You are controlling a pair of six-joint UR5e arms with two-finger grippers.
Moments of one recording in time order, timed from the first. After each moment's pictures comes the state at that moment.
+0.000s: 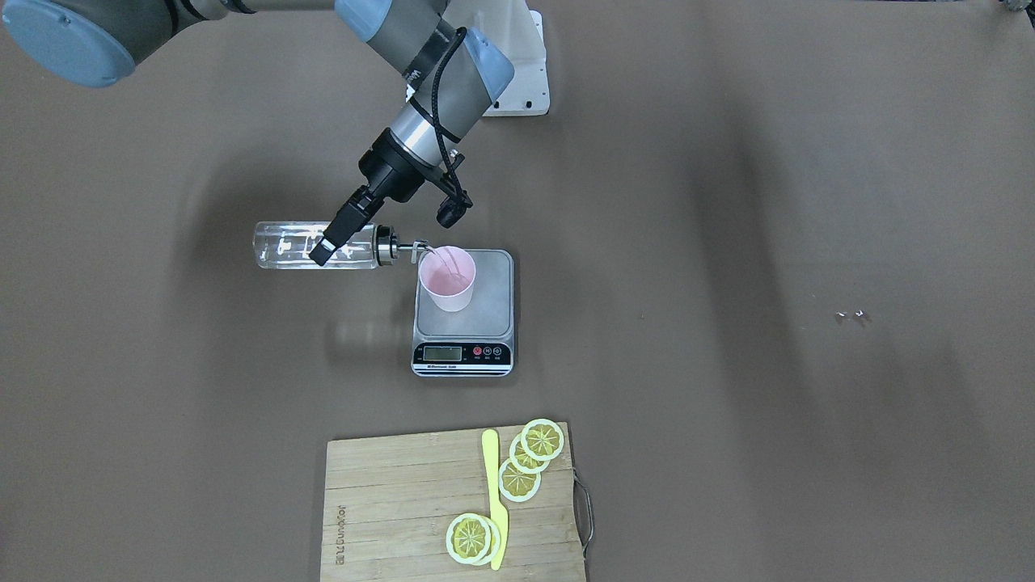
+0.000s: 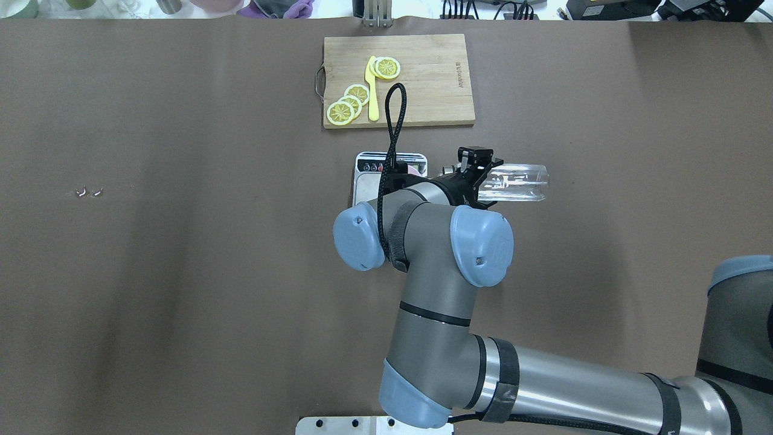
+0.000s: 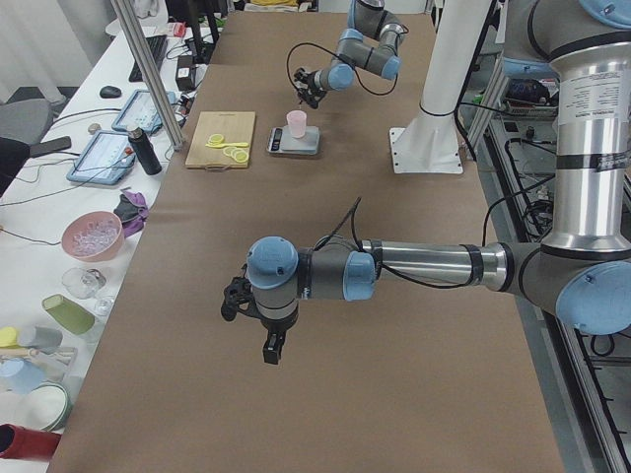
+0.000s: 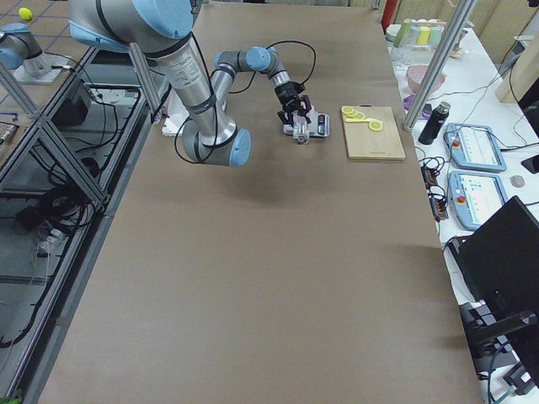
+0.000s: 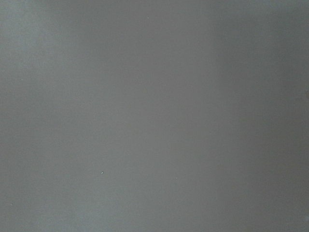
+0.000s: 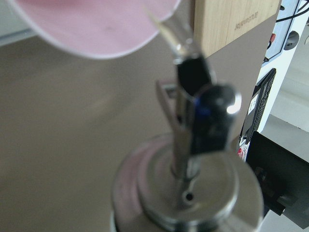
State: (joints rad) left arm -1.63 -1.50 -1.68 -1.54 -2.34 0.19; right arm 0.38 -0.74 1.68 -2.40 1.07 0.17
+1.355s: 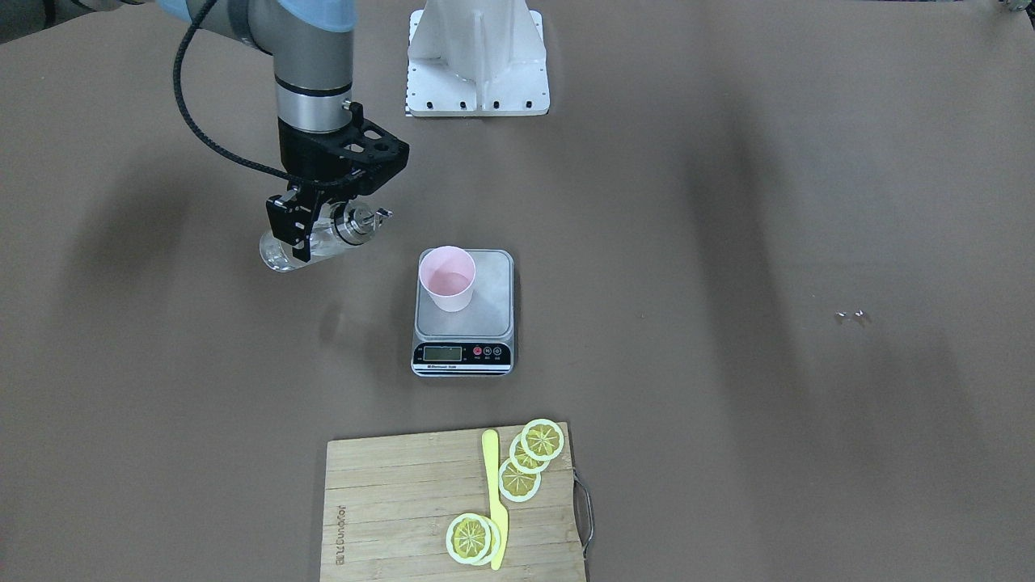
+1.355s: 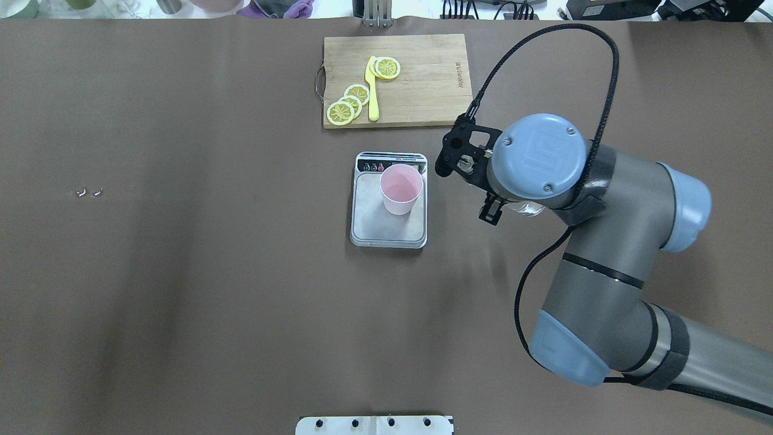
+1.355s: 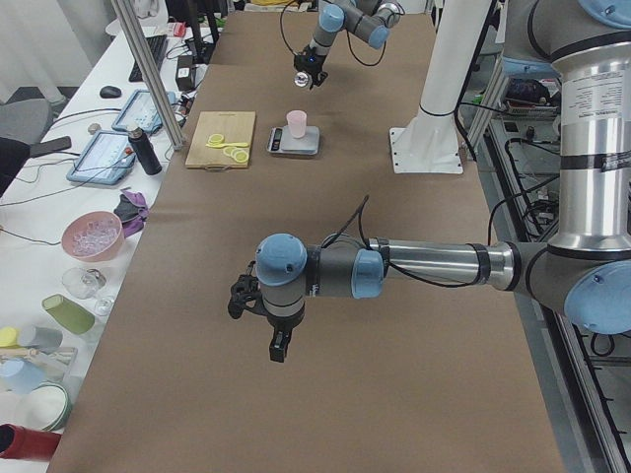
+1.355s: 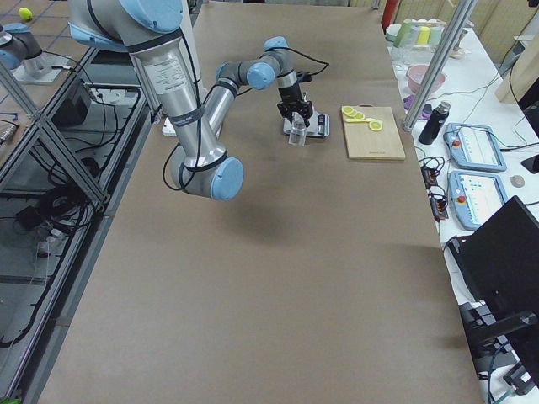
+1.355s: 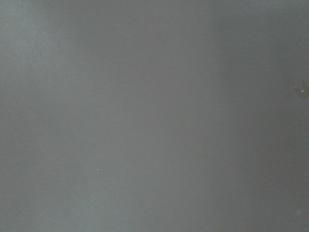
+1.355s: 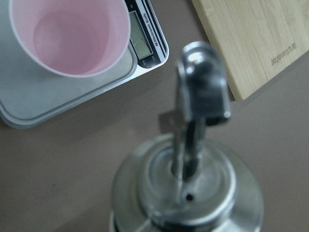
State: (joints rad) left arm -1.63 -1.47 -1.71 -1.54 -2.34 0.19; right arm 0.58 -1.07 2.00 -1.79 1.58 0.06
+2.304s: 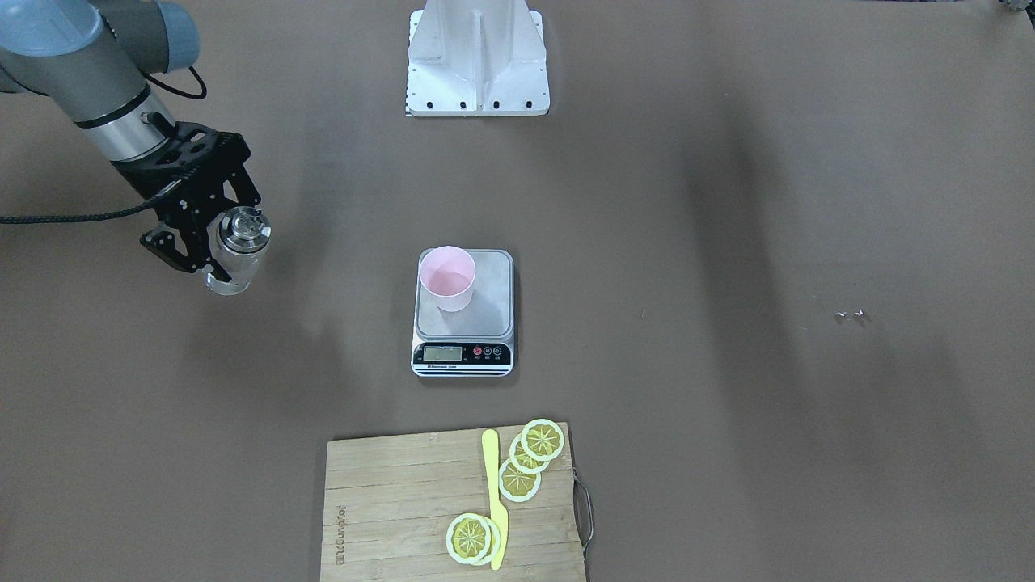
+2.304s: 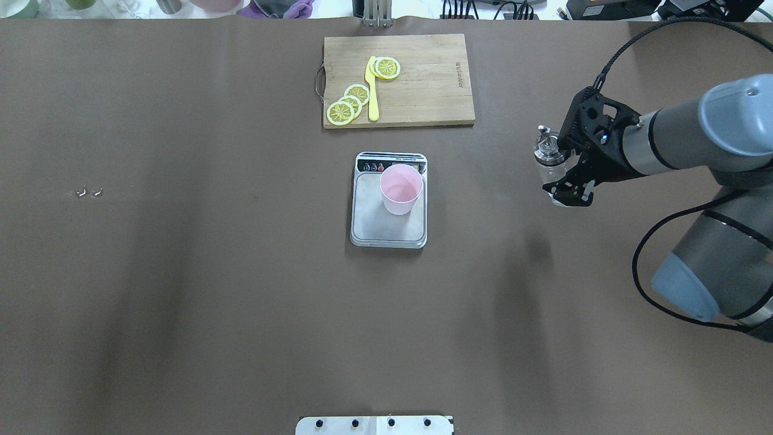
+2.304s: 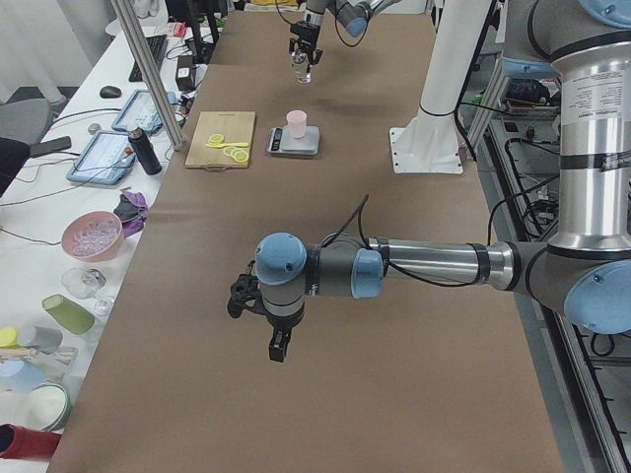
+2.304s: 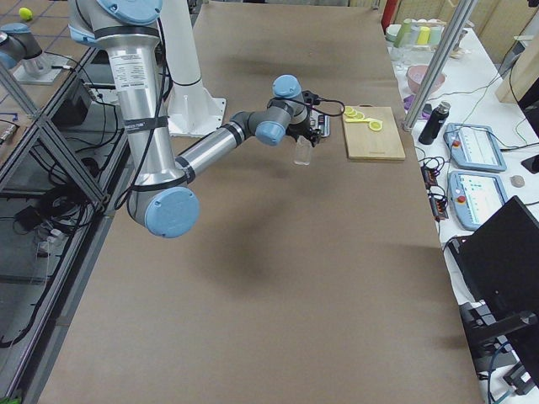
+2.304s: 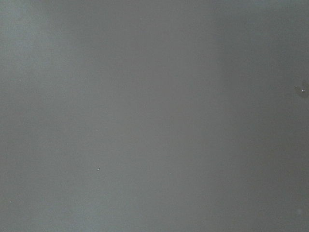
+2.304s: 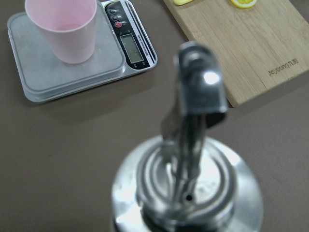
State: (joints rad) left arm -1.63 -1.47 -1.71 -1.54 -2.34 0.19; right arm 0.85 -1.40 1.91 -1.06 2.04 -0.04
